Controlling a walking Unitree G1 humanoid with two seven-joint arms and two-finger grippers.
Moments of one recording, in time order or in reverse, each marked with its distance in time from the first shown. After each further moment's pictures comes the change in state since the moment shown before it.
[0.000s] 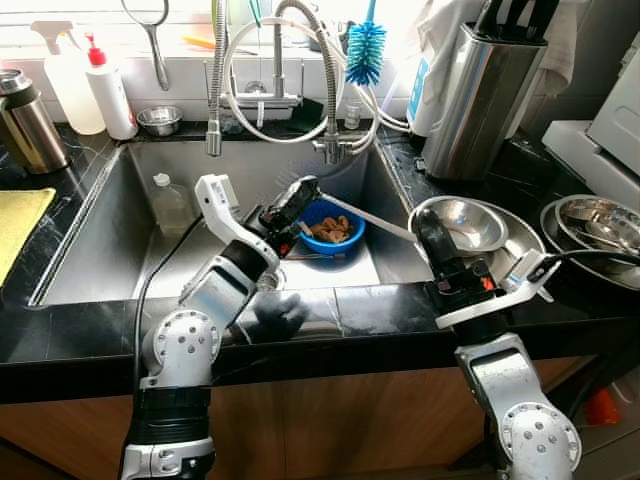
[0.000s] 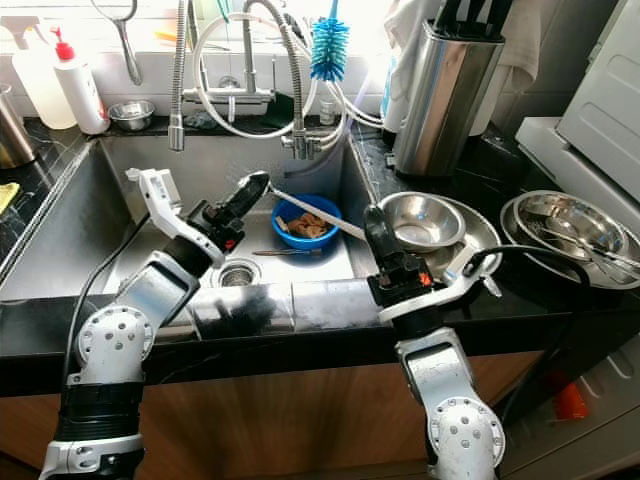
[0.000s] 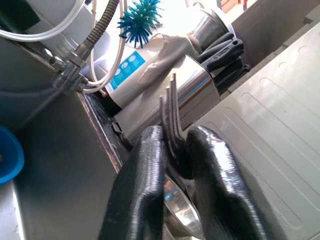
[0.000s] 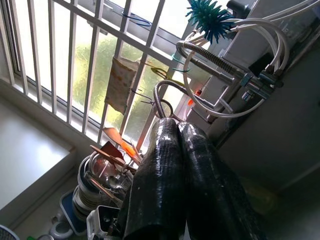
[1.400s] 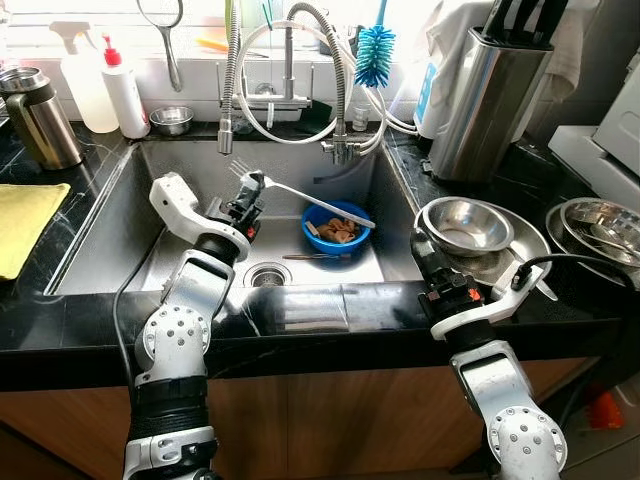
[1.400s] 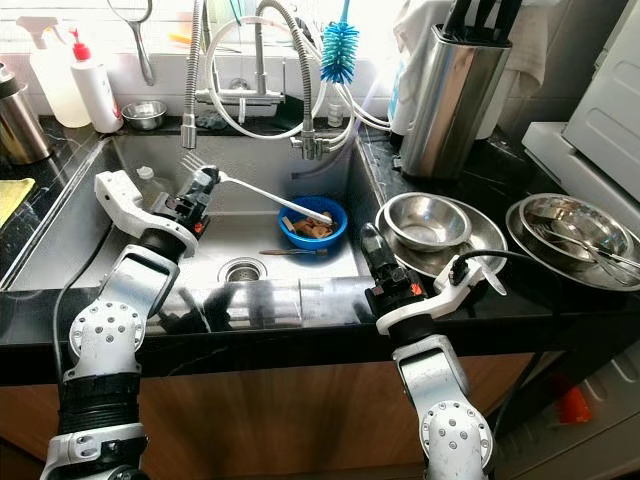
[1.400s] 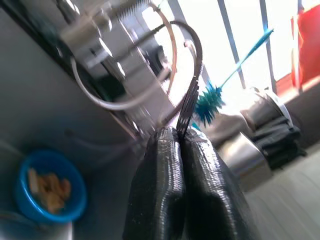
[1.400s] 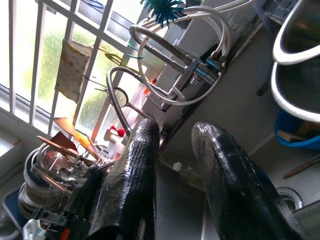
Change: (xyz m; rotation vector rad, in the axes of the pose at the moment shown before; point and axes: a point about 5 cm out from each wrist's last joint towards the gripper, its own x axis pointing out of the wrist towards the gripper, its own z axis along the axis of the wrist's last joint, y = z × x) left arm -0.006 0.026 0.037 0.005 -0.262 0.283; right arm -0.008 -0.025 -0.006 -0.084 0.011 -0.202
